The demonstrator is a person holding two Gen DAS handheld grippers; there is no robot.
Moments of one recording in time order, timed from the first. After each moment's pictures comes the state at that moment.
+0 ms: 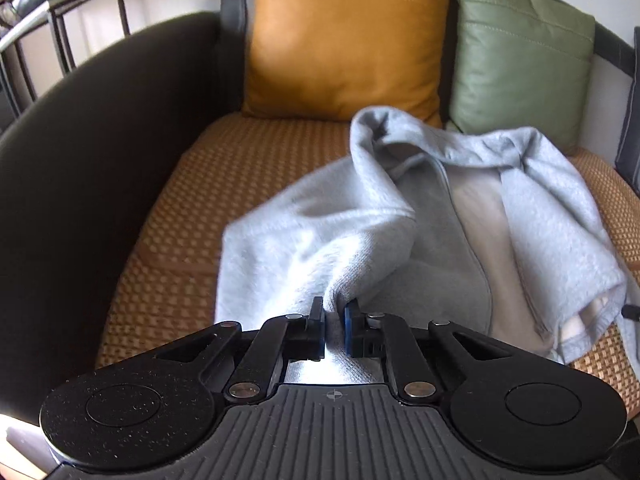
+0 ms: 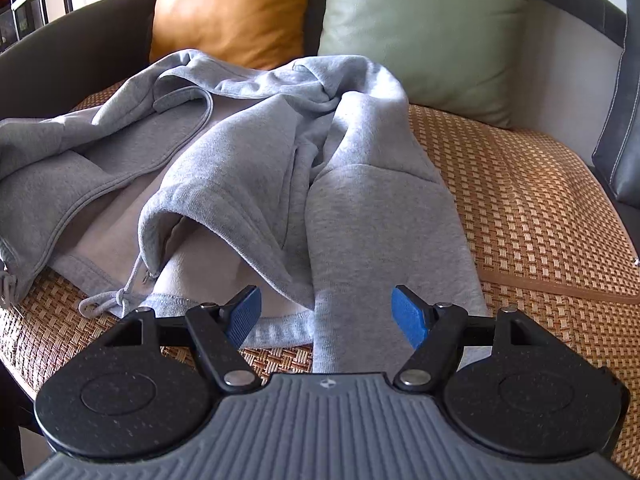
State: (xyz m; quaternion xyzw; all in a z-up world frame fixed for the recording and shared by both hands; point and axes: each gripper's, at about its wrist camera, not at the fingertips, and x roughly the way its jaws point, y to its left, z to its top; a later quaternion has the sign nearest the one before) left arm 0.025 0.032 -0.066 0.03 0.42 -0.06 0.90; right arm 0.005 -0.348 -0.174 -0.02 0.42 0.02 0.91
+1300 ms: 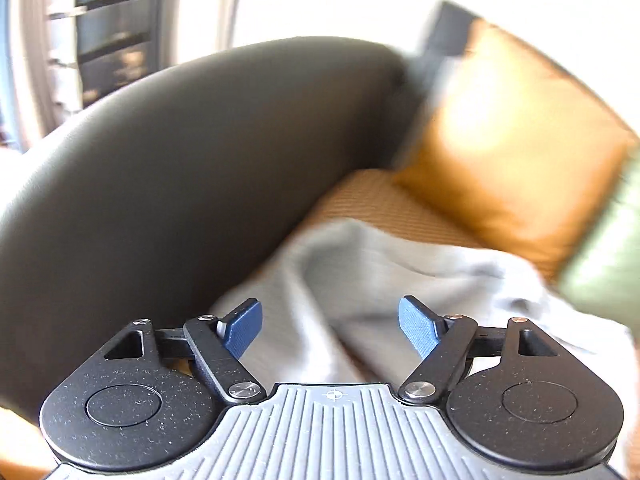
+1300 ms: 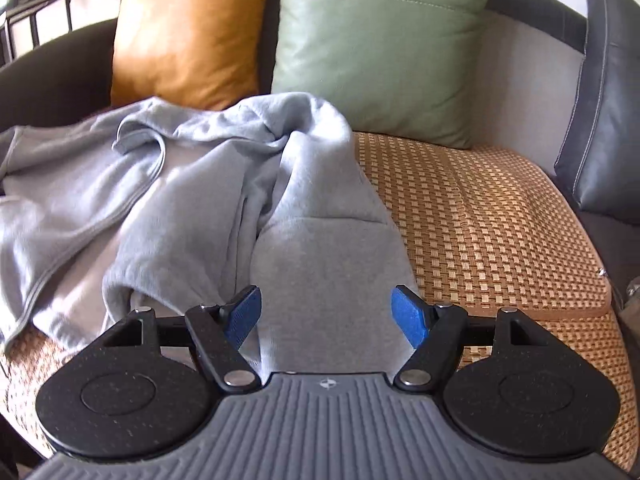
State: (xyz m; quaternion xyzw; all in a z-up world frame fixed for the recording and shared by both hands) left arm 0.046 0.159 -0.025 -0.16 0.38 0.06 0.91; right arm 0.020 -0.377 -0.149 0.00 0.40 -0.04 0.92
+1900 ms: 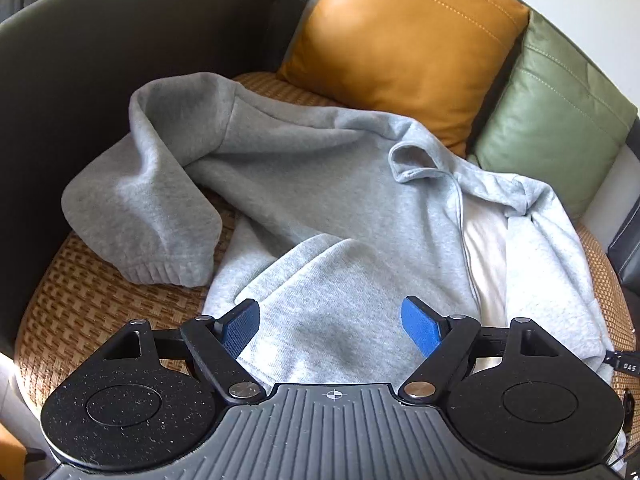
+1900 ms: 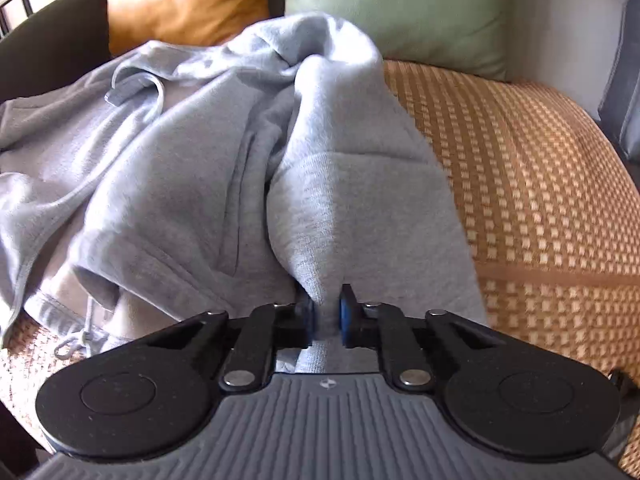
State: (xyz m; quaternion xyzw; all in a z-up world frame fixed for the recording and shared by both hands) left arm 0.004 0.054 -0.088 -0.14 0.44 -0.04 0.88; right arm 0.055 -0.384 -0.174 0.02 0.48 0.01 0.88
